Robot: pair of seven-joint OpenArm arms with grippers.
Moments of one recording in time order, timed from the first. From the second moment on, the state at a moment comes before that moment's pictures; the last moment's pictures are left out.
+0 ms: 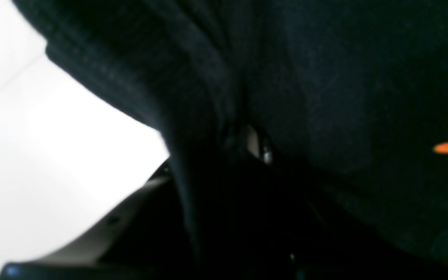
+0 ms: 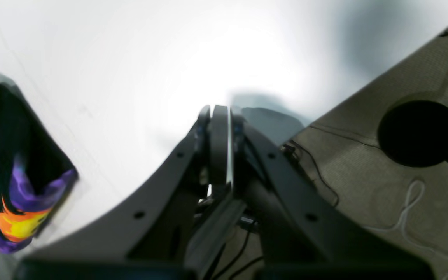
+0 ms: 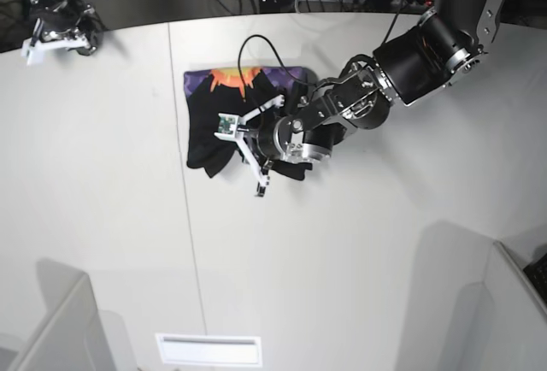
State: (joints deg) left arm -25.0 -15.8 61.6 76.5 12.6 -37.5 25.7; right arm -27.0 0.1 46.1 99.2 42.6 8.5 -59.3
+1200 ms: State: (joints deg) left arm -29.0 -12.5 53.6 75.3 11.3 -40.5 27.5; right arm -24.6 0.4 41.6 99.2 42.5 8.5 -59.2
